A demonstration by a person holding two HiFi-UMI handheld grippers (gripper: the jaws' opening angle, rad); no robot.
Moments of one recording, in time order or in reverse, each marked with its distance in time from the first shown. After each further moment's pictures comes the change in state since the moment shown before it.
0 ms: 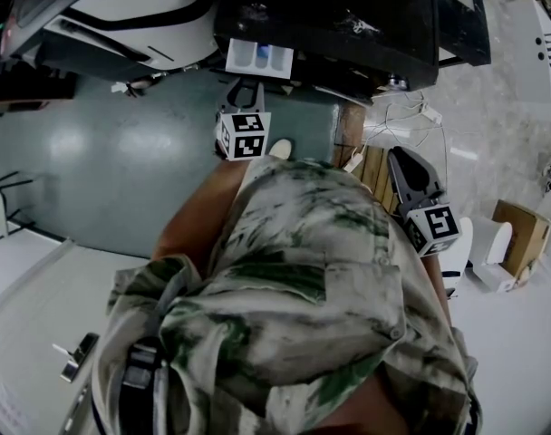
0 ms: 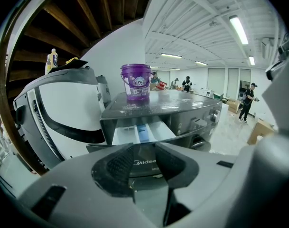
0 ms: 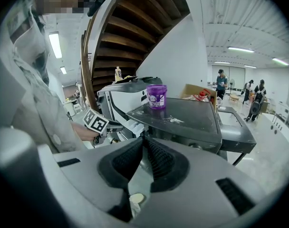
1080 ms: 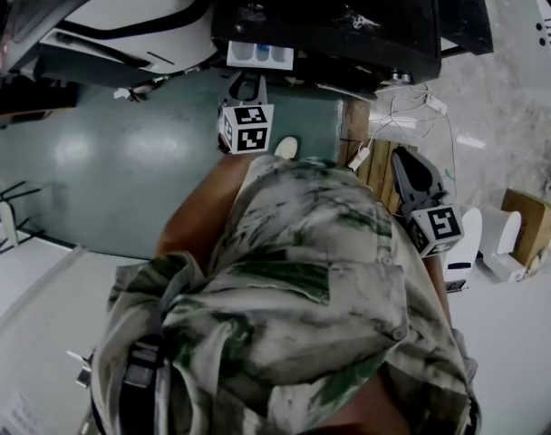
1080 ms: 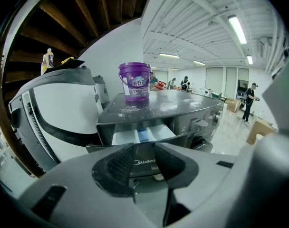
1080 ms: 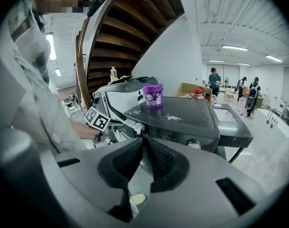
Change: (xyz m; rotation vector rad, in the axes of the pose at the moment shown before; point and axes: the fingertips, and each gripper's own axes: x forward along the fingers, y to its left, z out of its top) left arm 0.019 0.004 0.014 0.016 0.001 -0.020; right arm 0.003 0.000 -0.007 0.050 -0.001 -0.046
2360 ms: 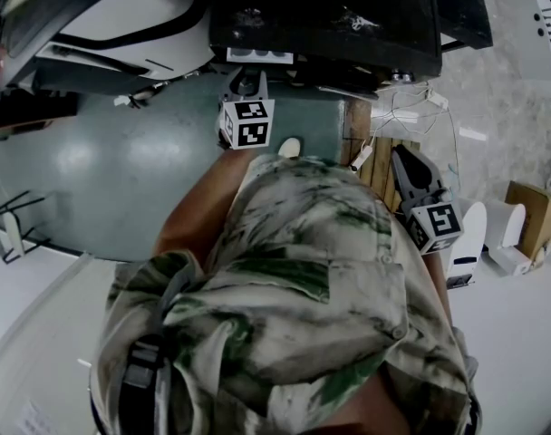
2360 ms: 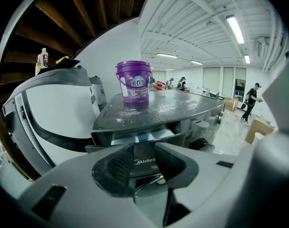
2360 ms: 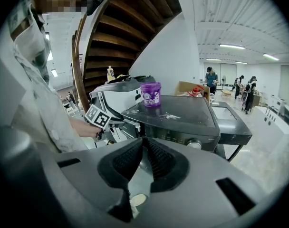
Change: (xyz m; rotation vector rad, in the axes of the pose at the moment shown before) left arm 0.024 0.007 0.014 0.022 -0.001 -0.026; right arm 0.016 -0.003 0.000 0.026 0.007 -0.024
